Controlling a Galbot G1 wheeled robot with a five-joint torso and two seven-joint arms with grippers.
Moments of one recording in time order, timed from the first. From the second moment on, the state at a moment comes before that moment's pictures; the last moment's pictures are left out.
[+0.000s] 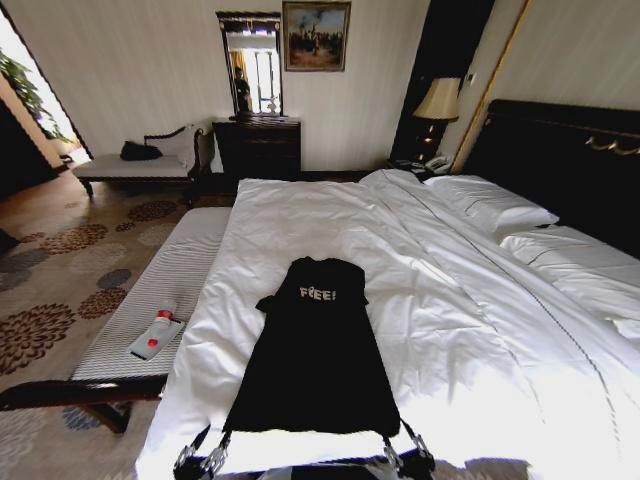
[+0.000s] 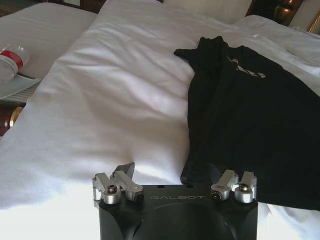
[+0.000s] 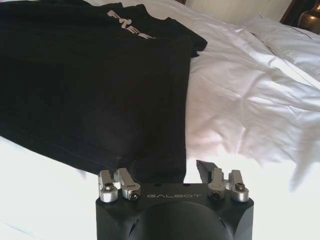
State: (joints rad) left arm 2.30 -0.95 -0.53 -2.18 -0.66 -0.22 -0.13; right arm -2.20 1.23 0.46 2.13 -0.09 0.03 0.20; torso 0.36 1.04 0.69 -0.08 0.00
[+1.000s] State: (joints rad) left arm 1.98 -0.94 -0.50 -2.34 -0.62 0.00 -0.26; right arm -1.50 0.87 0.73 2.20 1.45 -0.49 0.16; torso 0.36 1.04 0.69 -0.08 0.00
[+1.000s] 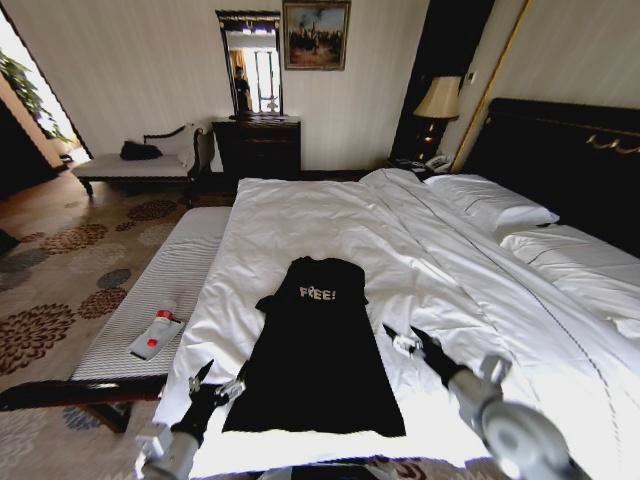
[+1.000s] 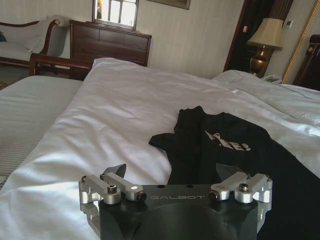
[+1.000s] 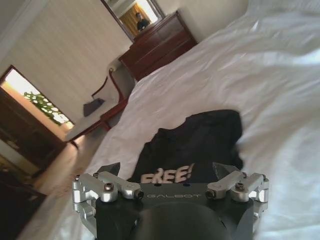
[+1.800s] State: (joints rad) left arm 1.97 -0.92 -0.47 -2.34 -0.55 -0.01 -0.23; right arm -0.99 0.93 0.40 1.71 1.61 -0.58 0.33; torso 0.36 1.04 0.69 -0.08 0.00
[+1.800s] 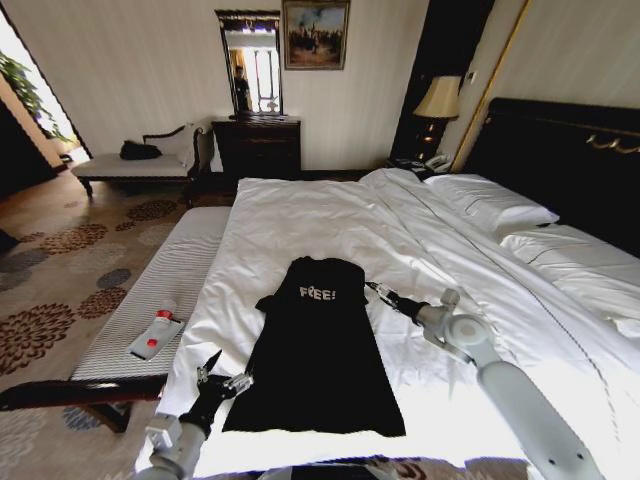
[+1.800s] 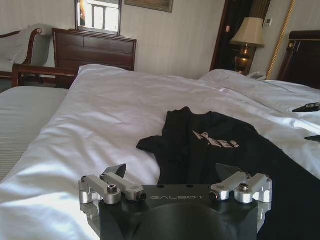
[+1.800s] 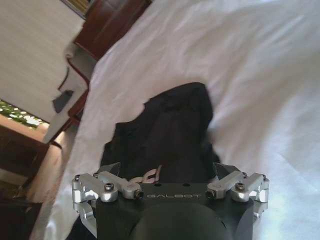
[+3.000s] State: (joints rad) left arm 1.98 -0.91 -0.52 -2.32 -0.59 0.00 -0.26; right arm -0.91 1.05 0.41 1.48 1.59 -0.62 0.30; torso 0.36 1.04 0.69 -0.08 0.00
